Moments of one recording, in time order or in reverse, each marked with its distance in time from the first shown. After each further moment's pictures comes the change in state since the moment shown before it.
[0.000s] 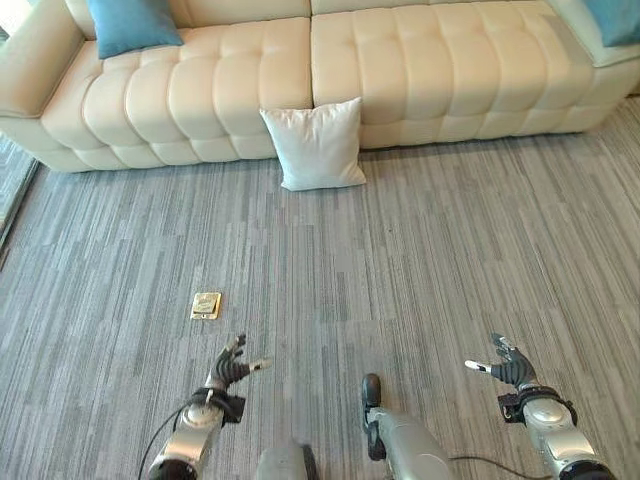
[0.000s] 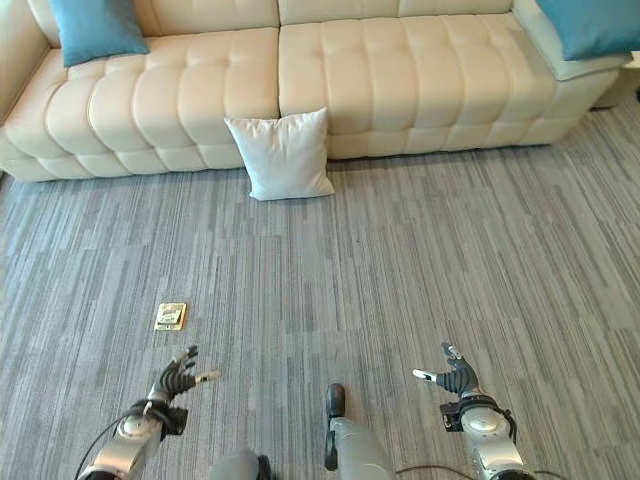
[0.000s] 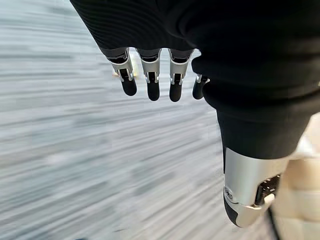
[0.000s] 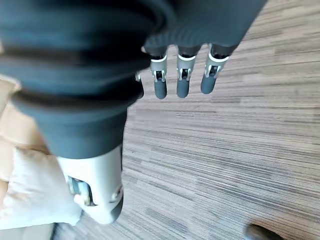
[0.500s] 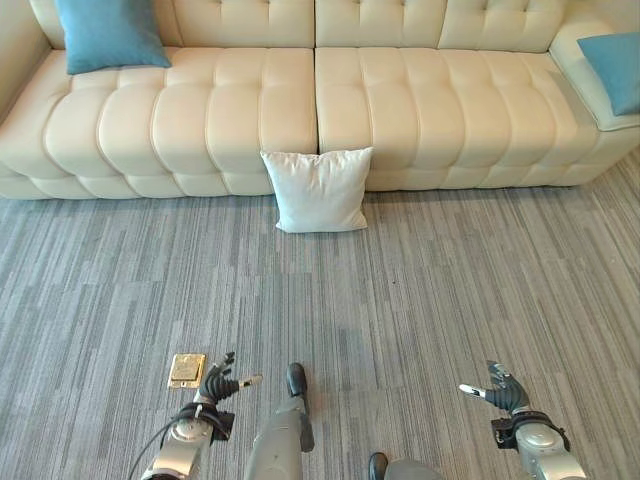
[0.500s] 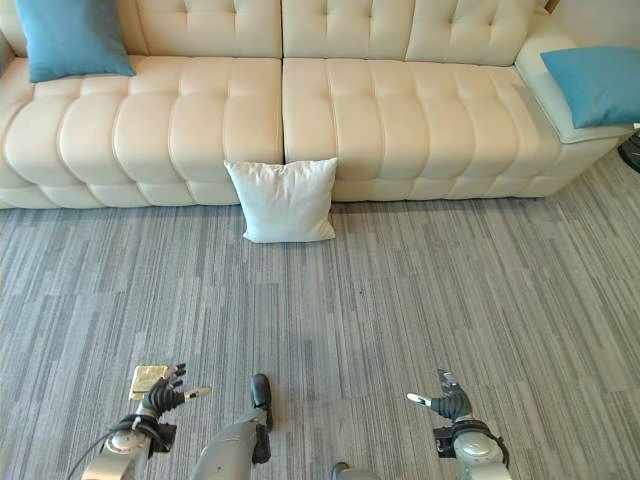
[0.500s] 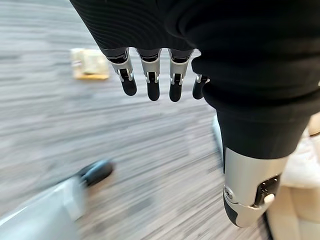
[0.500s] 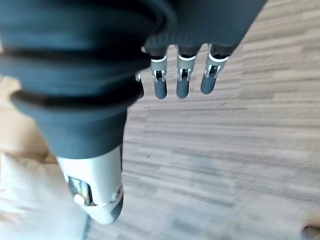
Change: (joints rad) left arm 0.028 0.039 0.017 0.006 0.018 0.040 -0.003; right arm 0.069 0.089 0.001 -0.005 -0.003 0.007 -0.001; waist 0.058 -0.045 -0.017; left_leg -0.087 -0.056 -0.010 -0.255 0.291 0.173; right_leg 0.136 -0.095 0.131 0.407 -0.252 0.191
